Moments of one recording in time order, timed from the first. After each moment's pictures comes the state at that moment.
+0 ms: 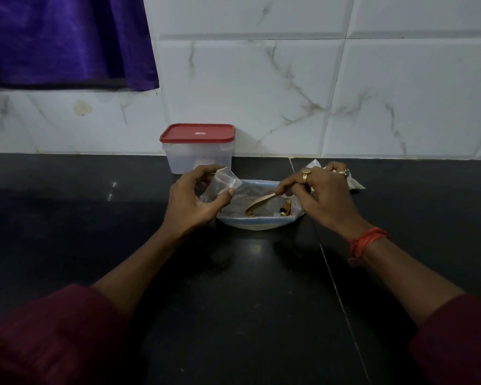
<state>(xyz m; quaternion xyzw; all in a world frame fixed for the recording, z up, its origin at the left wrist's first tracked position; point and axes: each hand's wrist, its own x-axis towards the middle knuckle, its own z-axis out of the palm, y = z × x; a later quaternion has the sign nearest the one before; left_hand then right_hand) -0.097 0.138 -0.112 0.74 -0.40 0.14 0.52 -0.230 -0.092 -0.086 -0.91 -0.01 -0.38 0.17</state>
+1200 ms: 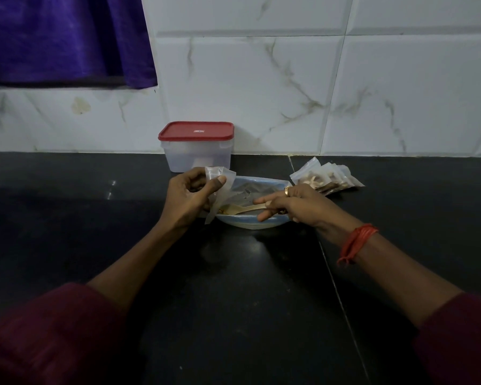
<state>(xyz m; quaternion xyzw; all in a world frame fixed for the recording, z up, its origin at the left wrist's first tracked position) -0.098 0.132 -0.108 0.68 -0.32 0.02 0.65 -0.230 -0.060 -0.075 -0.85 0.11 -0.05 0.51</state>
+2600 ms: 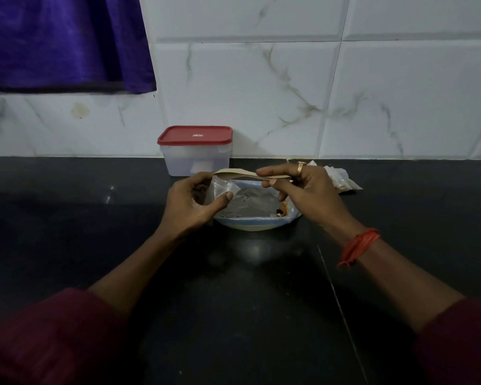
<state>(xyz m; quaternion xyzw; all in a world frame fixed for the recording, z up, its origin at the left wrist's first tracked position) -0.093 0.138 -0.113 0.73 -0.41 0.11 0.54 -0.233 -0.063 -0.068 -0.82 -0.01 -0.29 0.49</state>
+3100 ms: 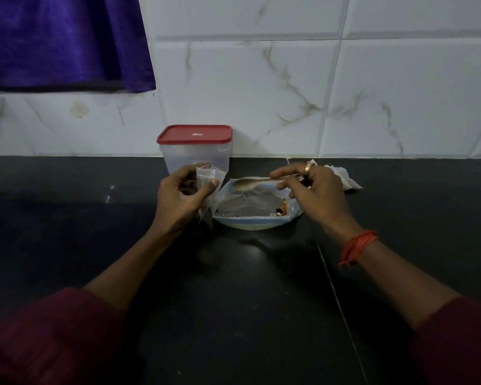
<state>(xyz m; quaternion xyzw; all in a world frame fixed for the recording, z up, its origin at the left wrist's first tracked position) -0.088 0.140 -0.110 0.71 -0.34 0.11 0.61 -0.234 -0.071 -0.077 -0.84 0.07 -0.35 0.42</state>
